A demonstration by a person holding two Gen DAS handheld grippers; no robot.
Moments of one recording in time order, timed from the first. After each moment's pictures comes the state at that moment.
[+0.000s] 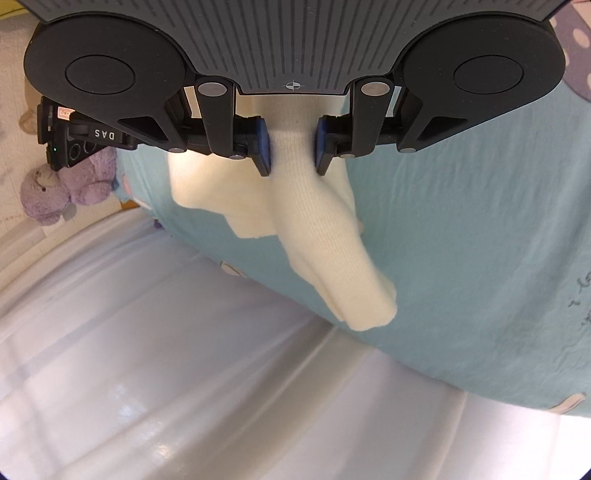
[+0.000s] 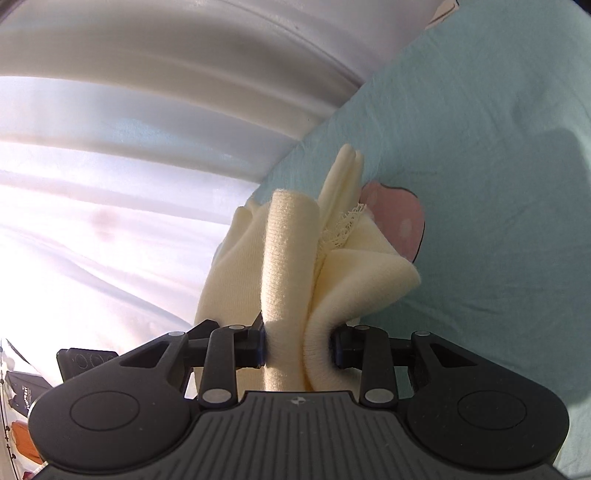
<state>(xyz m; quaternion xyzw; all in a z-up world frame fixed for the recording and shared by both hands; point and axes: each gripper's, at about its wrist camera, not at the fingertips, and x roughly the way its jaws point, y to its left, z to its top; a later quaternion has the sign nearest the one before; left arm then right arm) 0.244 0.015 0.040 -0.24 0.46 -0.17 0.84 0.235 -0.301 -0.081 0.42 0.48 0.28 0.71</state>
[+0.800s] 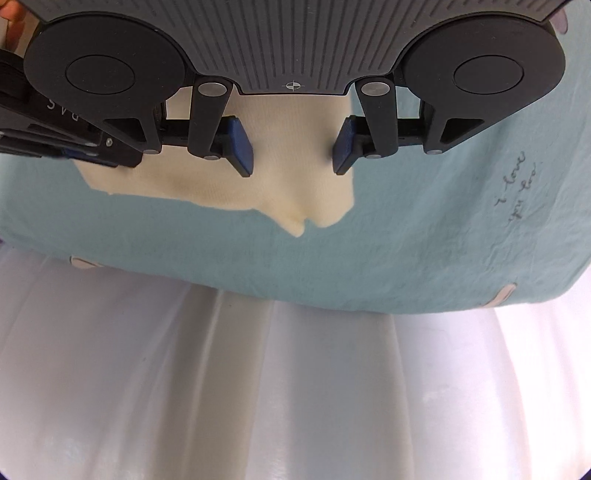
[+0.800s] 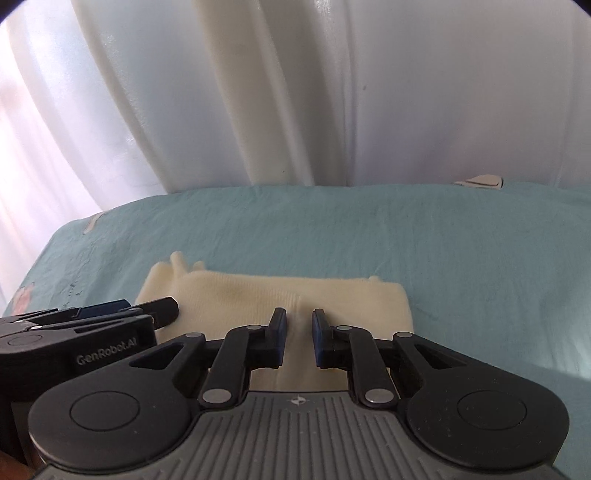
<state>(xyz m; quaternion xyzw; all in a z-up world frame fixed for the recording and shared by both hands) 0.302 -0.042 -0.012 0.01 0.39 0.02 0.92 0.272 -0.178 -0.067 0.08 0.37 0.12 0.92</state>
